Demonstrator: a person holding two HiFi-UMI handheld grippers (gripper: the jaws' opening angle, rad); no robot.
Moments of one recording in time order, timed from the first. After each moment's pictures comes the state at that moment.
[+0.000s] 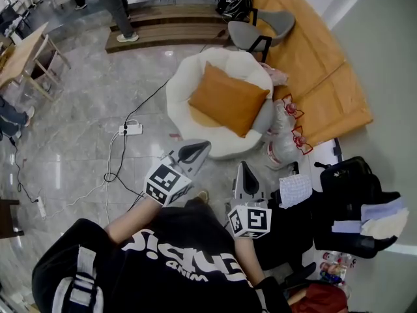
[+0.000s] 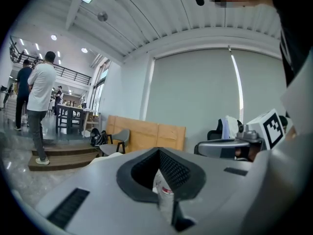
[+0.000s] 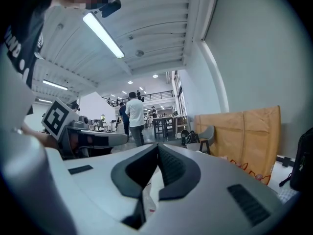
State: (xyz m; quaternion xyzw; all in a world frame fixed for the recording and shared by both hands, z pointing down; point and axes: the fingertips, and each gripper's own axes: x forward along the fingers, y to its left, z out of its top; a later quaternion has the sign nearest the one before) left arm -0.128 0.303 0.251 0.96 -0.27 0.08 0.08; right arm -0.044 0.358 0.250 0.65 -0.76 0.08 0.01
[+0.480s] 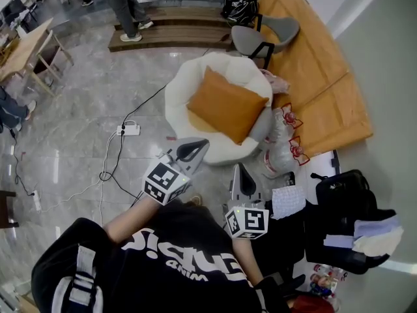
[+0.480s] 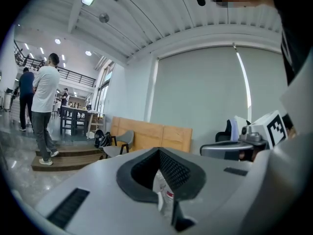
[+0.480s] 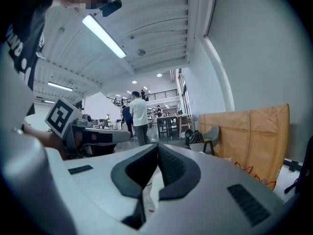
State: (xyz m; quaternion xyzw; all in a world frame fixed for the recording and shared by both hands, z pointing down) left arm -0.097 0.269 0.236 0.95 -0.31 0.07 0.08; right arm -0.014 0.328 0.249 0.62 -0.78 0.08 0.01
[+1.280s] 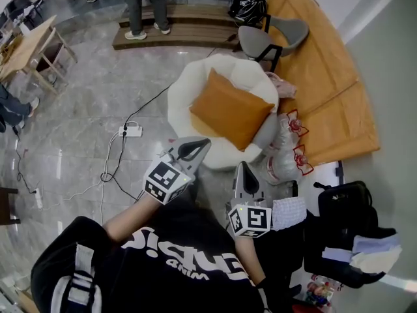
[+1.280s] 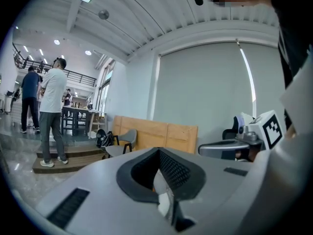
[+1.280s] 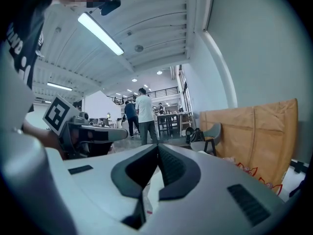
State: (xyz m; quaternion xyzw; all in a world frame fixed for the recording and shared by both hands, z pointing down) left arm -0.086 0.211 0.254 0.94 -0.31 0.08 0.08; right arm 0.006 0.263 0.267 0.62 -0.78 0.09 0.02
